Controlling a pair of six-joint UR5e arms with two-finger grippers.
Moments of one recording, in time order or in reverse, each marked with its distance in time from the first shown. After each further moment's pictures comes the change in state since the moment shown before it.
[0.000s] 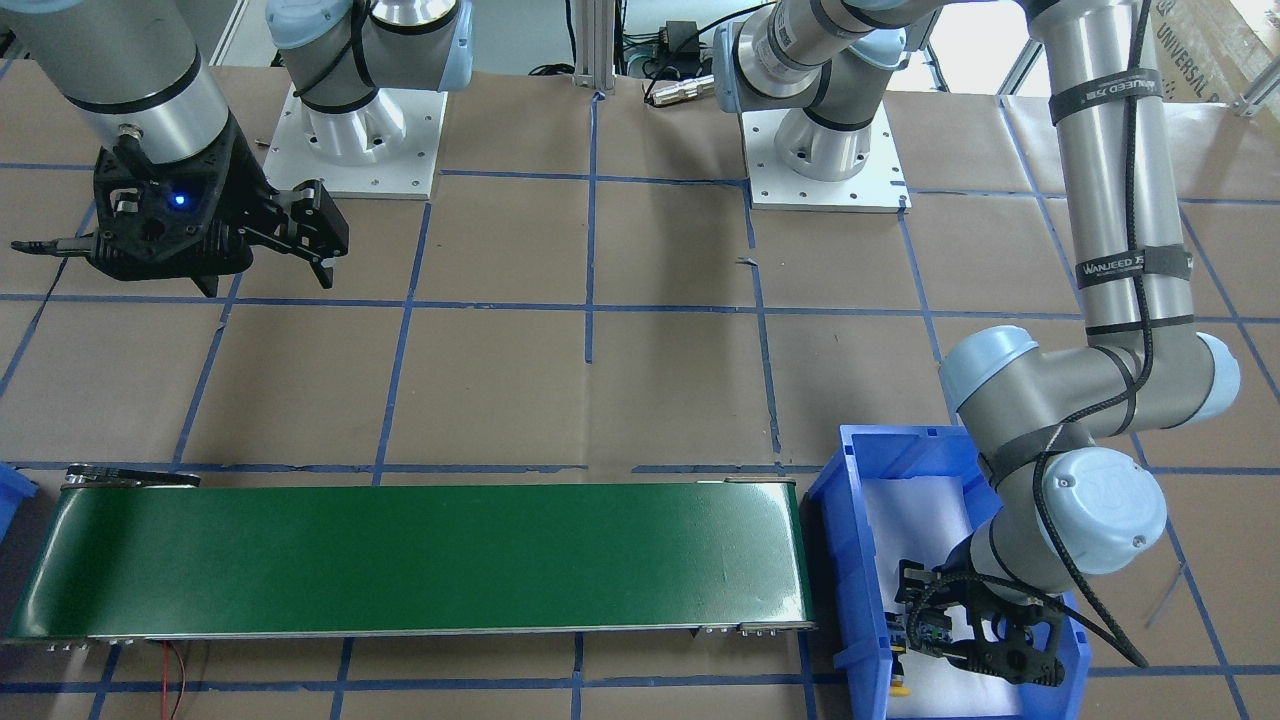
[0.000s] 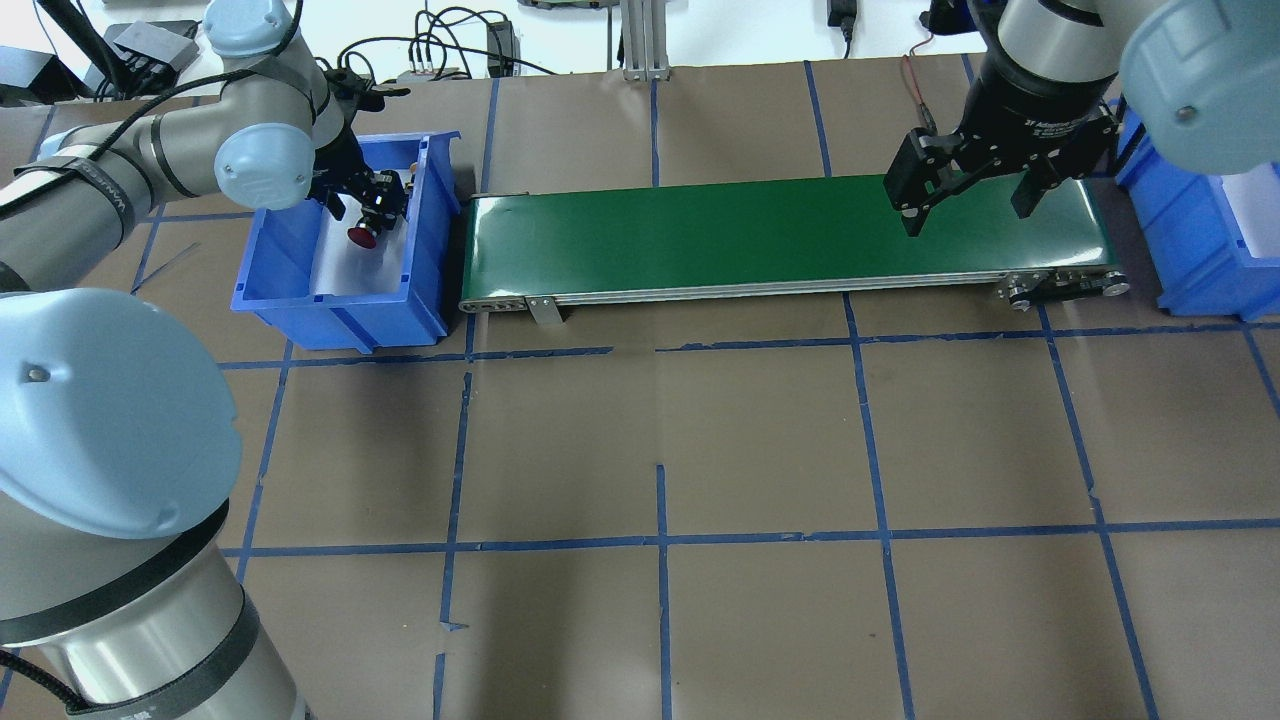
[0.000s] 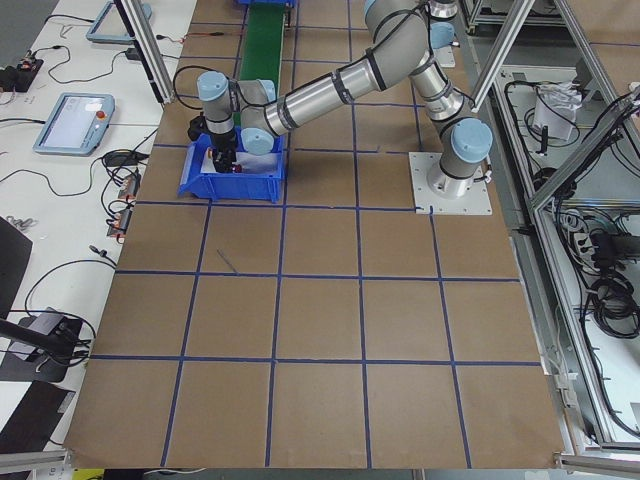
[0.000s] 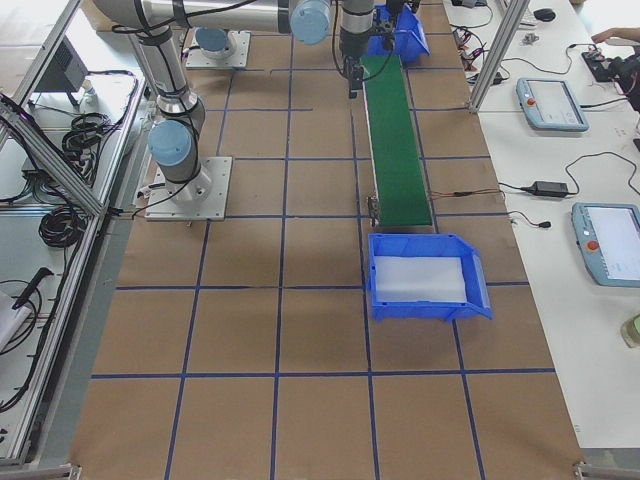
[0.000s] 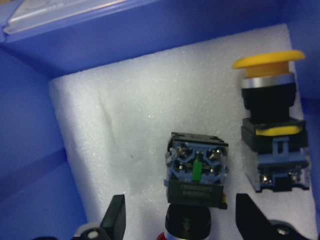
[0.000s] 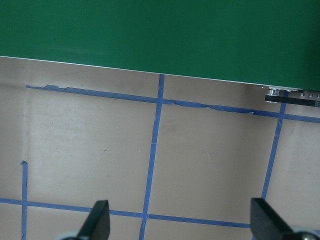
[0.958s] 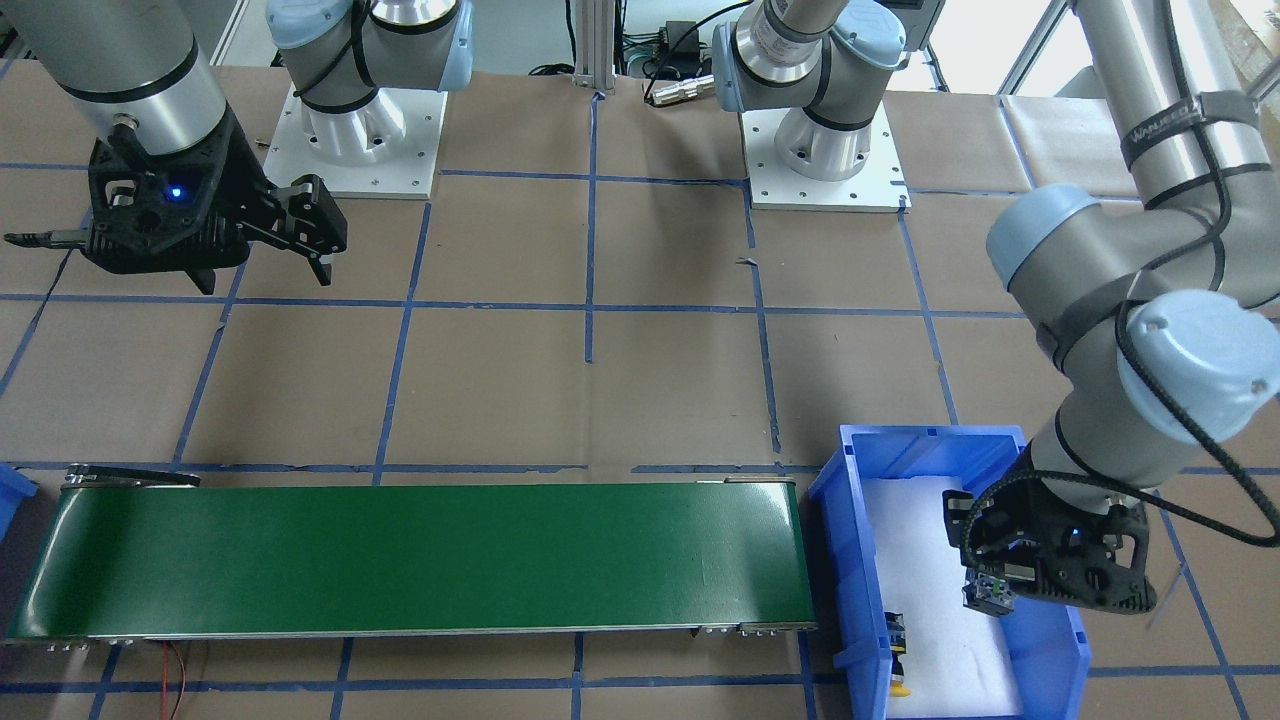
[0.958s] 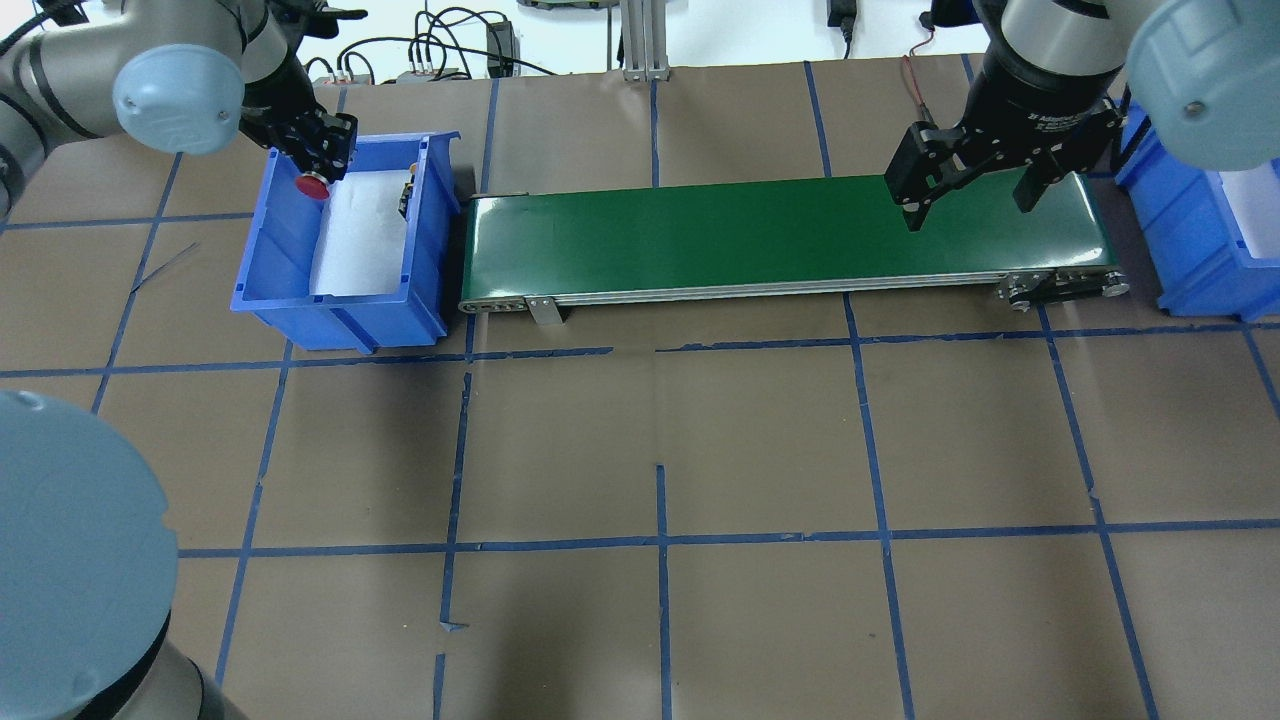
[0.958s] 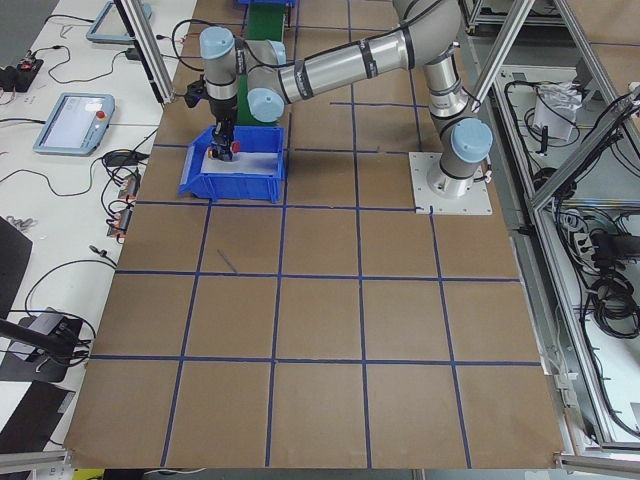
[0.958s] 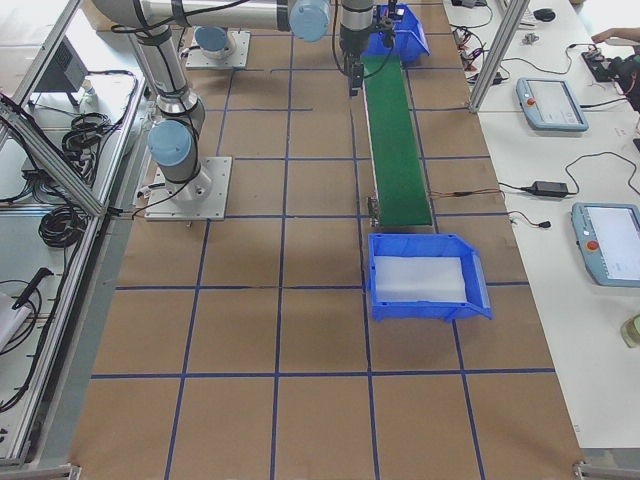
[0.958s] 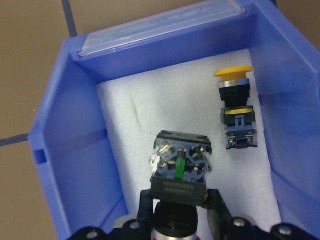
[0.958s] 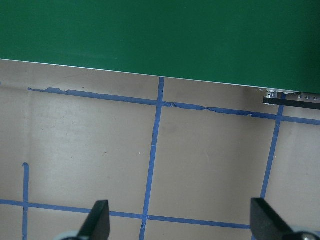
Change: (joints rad) left arm -0.013 0.221 0.016 -0.168 0.010 -0.003; right arm 0.001 -0.003 -0.008 0.001 0.000 0.001
